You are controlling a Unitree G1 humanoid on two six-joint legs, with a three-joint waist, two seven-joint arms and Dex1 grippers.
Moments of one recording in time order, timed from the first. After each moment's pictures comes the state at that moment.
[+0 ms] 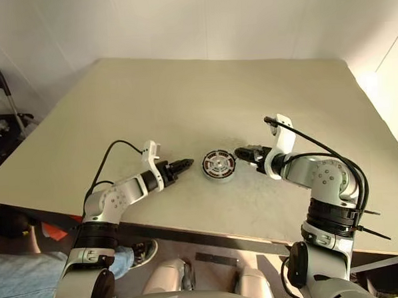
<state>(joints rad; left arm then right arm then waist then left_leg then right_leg) -0.40 0.11 0.09 0.19 -0.58 0.83 -0.52 -0.48 -0.23 -0.45 -0.14 0.69 1.47 -0.01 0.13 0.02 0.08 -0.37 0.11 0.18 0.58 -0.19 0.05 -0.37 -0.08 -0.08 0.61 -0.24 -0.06</state>
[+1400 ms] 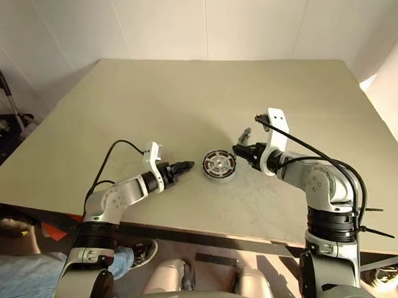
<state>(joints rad) -0.40 0.13 0.07 0.19 -0.55 0.83 -0.54 -0.42 -0.31 -0.26 -0.21 0.60 1.26 0.19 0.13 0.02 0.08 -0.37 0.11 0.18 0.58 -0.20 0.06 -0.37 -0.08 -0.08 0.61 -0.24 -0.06</state>
